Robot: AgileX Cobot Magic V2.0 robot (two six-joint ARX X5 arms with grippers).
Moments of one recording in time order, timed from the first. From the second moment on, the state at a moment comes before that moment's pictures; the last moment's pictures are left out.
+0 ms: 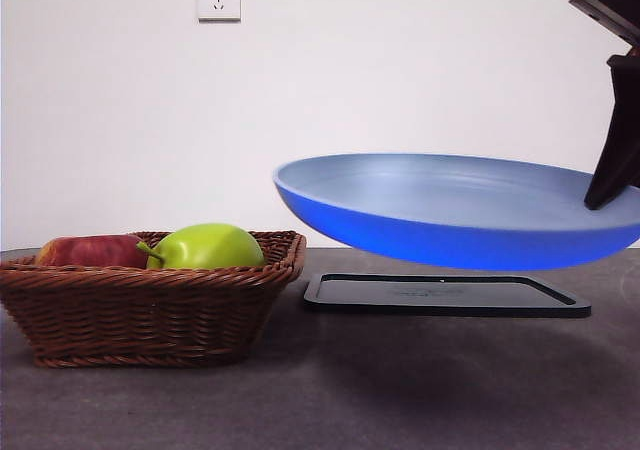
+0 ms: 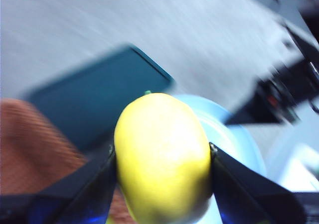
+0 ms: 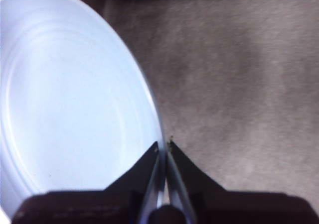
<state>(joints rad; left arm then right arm) -0.79 1.21 1.20 -0.56 0.15 -0.13 0.27 1.04 0.72 -0.67 -0.39 0.26</state>
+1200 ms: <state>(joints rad) -1.00 1.55 1.20 -0.50 0.05 -0.15 0.27 1.04 0.72 -0.71 -0.41 0.27</state>
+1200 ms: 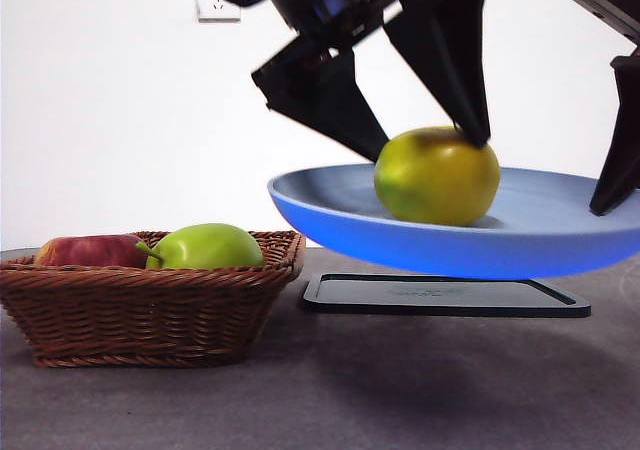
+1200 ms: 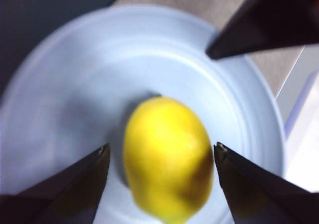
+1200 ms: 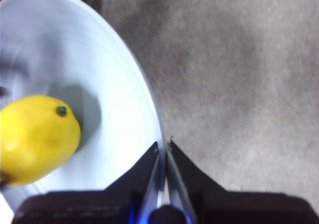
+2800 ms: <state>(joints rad) -0.96 1.01 1.20 -0.86 -0.18 -0.16 0.07 1.97 1.39 -0.57 -0.40 0.27</state>
